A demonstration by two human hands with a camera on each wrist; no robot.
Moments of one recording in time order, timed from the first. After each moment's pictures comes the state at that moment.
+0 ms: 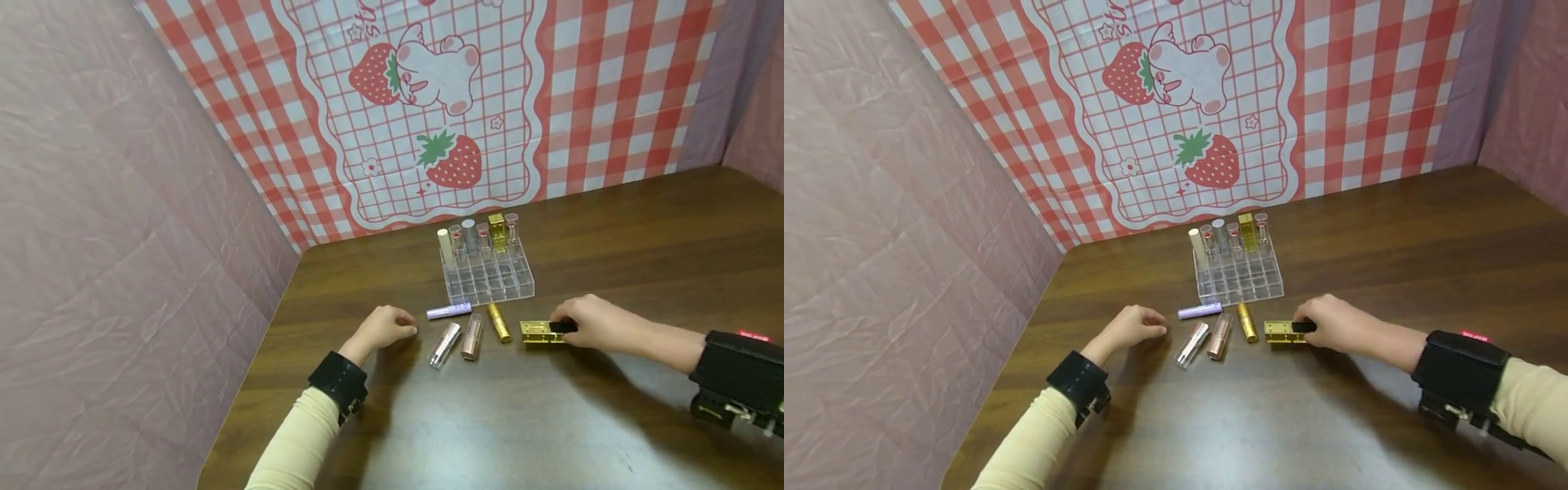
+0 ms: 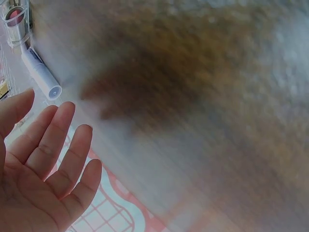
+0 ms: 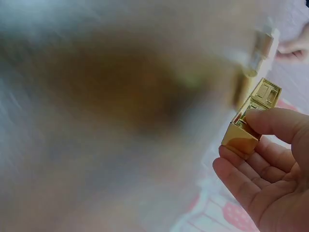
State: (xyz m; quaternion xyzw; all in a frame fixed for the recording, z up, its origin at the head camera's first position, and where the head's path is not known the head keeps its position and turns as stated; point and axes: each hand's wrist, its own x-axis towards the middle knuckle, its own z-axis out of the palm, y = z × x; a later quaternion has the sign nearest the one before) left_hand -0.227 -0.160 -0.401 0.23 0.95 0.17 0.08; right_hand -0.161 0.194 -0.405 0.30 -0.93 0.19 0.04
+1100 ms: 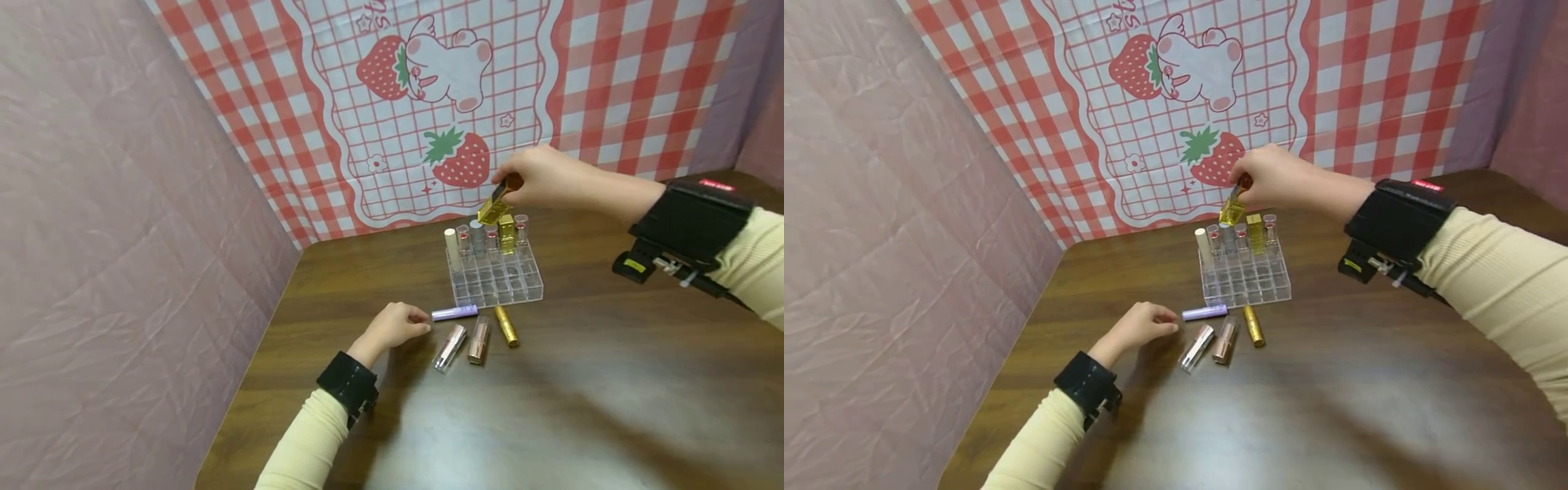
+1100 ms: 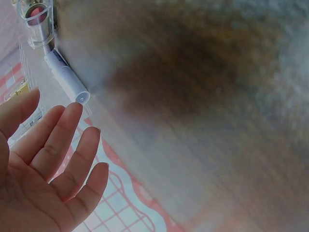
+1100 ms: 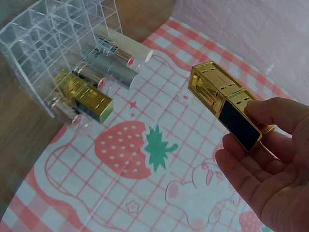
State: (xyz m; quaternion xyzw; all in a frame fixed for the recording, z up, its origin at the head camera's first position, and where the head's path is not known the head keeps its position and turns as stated) left_hand -0.227 -0.146 -0.395 0.24 0.95 0.18 0.08; right_hand -0.234 0.137 -0.220 0.26 -0.95 0.16 0.11
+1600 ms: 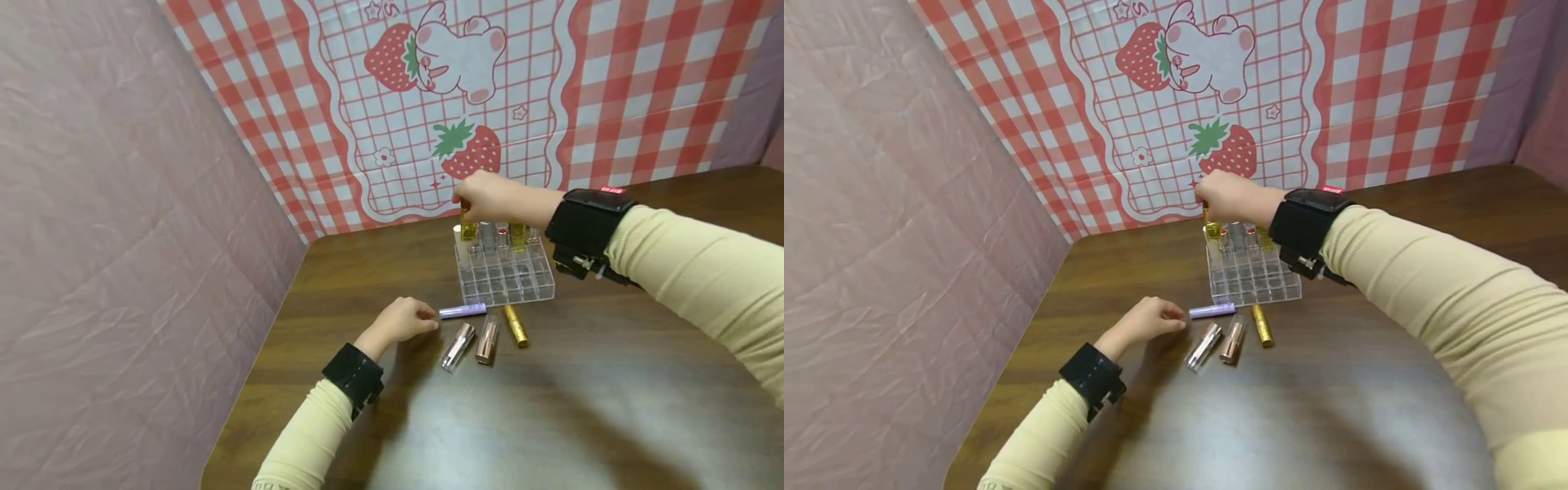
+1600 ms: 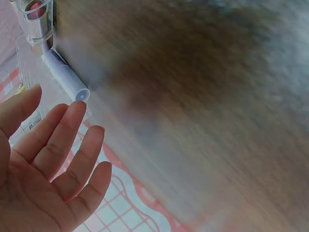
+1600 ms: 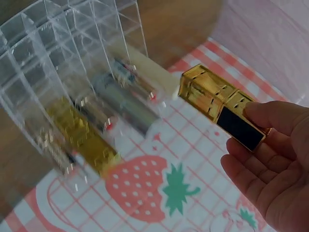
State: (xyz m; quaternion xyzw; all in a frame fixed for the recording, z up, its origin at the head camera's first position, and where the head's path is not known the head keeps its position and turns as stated) left_hand -0.234 -0.145 -0.391 0.25 0.95 0.15 0.09; right_hand -0.281 0.074 -0.248 0.32 -0.94 0.13 0.04
